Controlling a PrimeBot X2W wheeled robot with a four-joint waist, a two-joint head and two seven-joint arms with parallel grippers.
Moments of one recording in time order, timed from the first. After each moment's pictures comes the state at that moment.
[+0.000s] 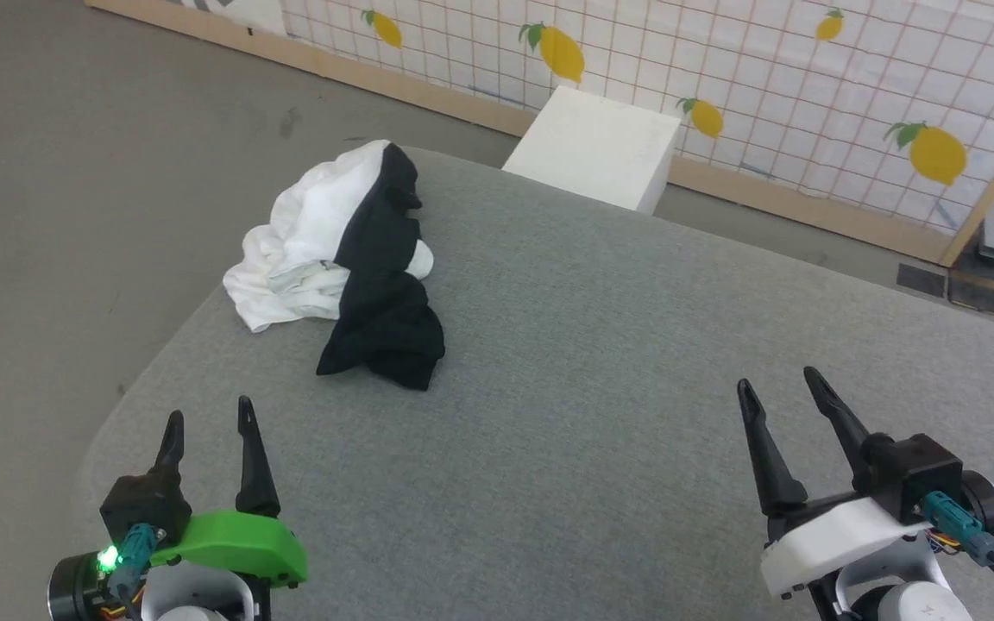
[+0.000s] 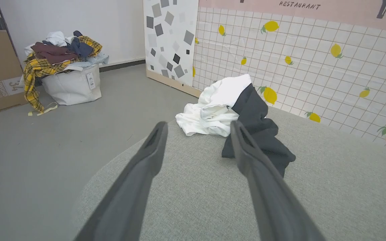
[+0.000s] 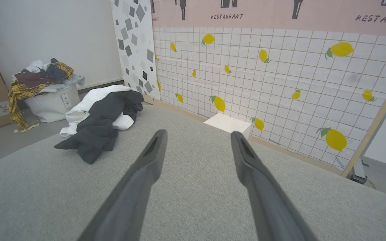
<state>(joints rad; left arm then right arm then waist) 0.00 0.11 -0.03 0.08 -0.21 0.15 -0.18 0.00 -0.05 0.05 0.03 0.07 0.13 -0.11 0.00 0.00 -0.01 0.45</state>
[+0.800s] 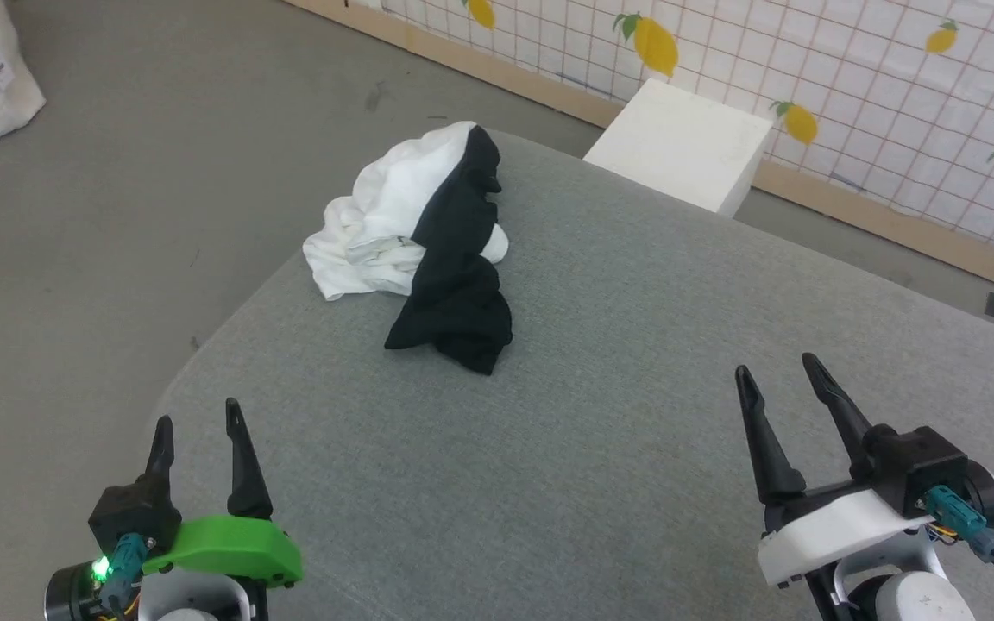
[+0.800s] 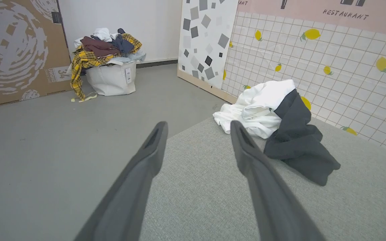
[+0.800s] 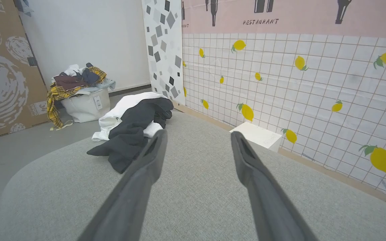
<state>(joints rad) 0.00 0.12 -0.04 0.10 -0.27 0.19 -0.23 -0.02 -0.05 0.05 0.03 0.09 0.13 -0.13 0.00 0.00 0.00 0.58</state>
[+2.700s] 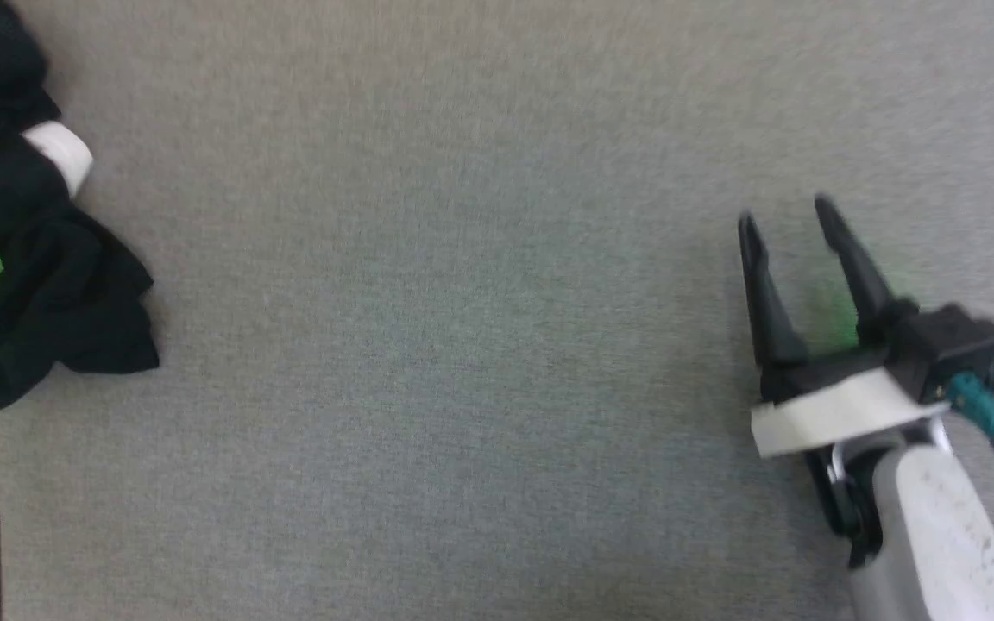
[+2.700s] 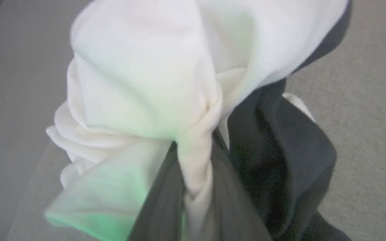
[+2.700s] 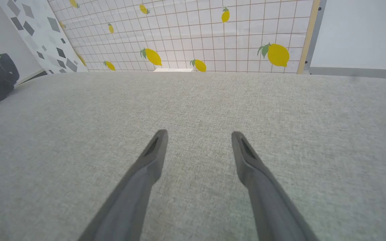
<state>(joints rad) -0.67 0.54 0.07 0.40 -0.56 0.09 0.61 -0.27 -0.05 0.08 0.05 0.07 0.13 -0.19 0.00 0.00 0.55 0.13</state>
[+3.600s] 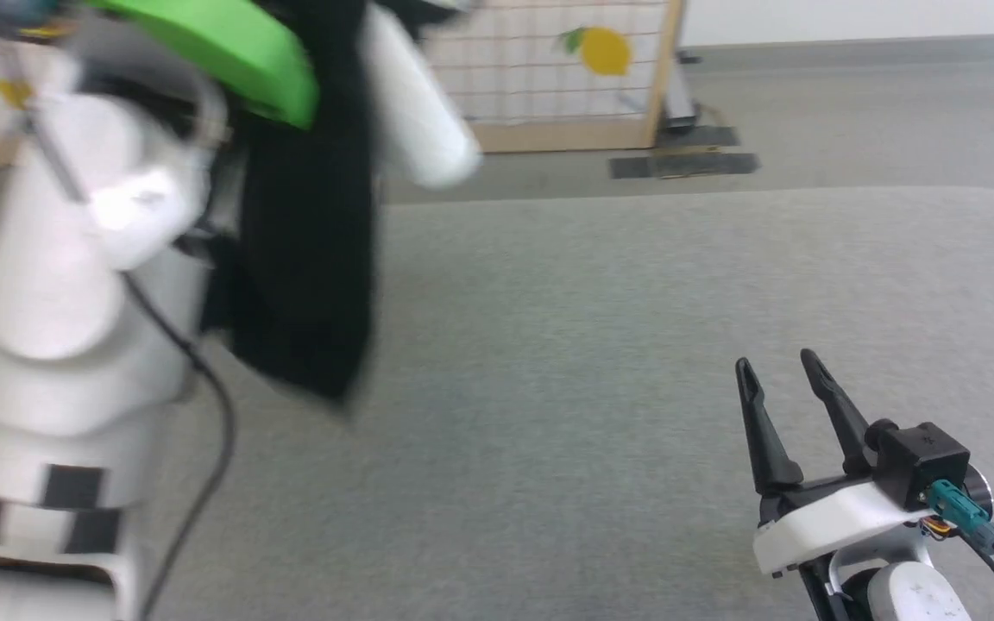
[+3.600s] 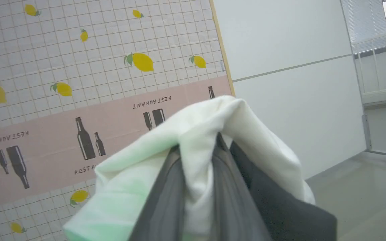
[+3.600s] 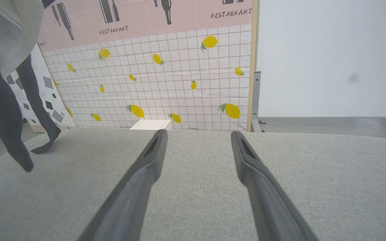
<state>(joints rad) -0.96 0.31 -0.31 0.22 -0.31 -0.04 0.04 -0.05 -0.05 0.06 0.11 0.15 0.13 -0.19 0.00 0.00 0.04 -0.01</state>
